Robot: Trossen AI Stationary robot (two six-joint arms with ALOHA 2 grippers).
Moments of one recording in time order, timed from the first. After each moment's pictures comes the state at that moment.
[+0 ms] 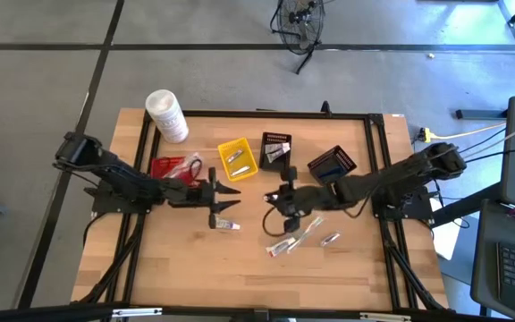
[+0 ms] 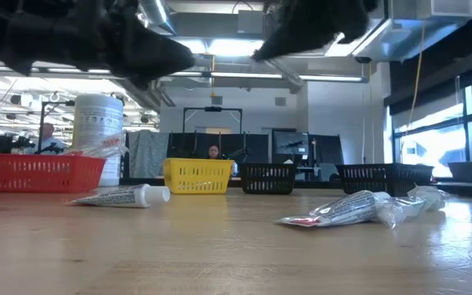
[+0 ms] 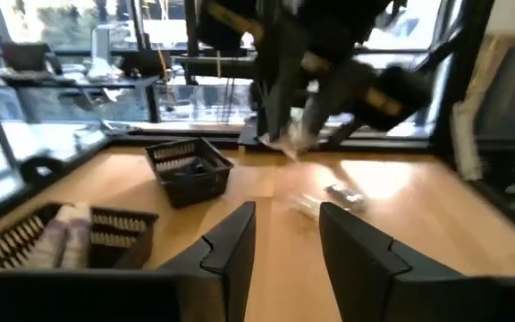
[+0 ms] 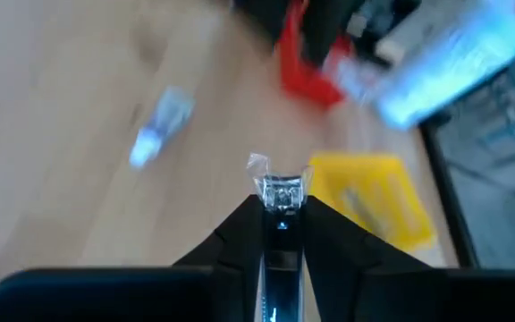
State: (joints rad) left arm -0.24 1.36 0.33 0.99 -0.35 -0.03; right arm 0.30 1.54 1.00 -0.08 0.41 -0.26
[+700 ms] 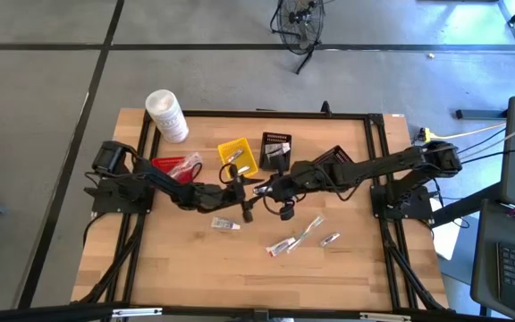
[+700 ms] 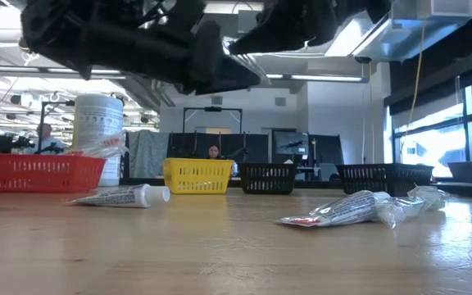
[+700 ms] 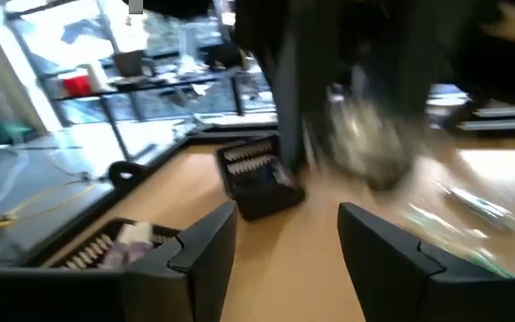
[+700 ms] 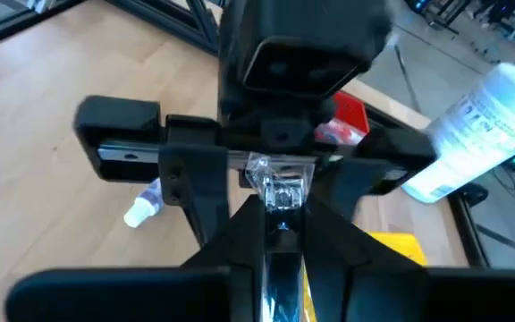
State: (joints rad) left arm -0.19 1.73 0.65 0.98 -0.57 0.09; right arm 0.12 1.55 1.01 0.10 0.06 -0.40
